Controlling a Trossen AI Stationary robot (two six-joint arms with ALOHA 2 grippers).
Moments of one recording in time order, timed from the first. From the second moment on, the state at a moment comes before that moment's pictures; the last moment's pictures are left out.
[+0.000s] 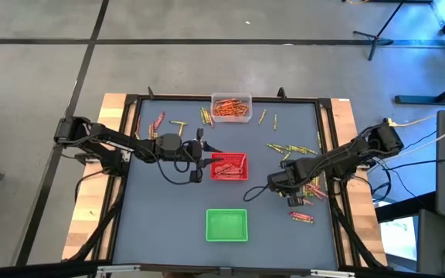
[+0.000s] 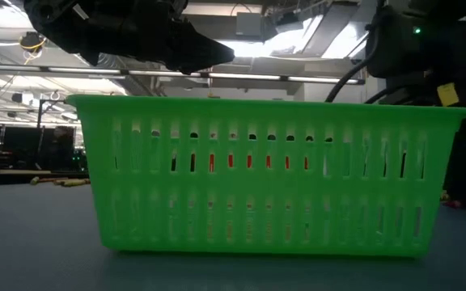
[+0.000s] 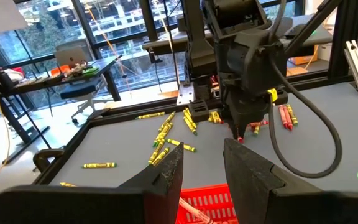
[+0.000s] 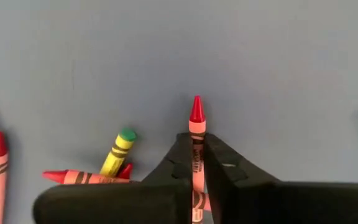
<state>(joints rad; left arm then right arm) 0.02 1.44 0.59 0.75 -0.04 0.19 0.26 1.52 0.74 -0.78 0.01 0.12</state>
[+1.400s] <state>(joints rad) 0.01 1.10 0.55 0.29 -0.13 0.18 0.00 1.66 1.10 -0.18 0.11 -0.16</state>
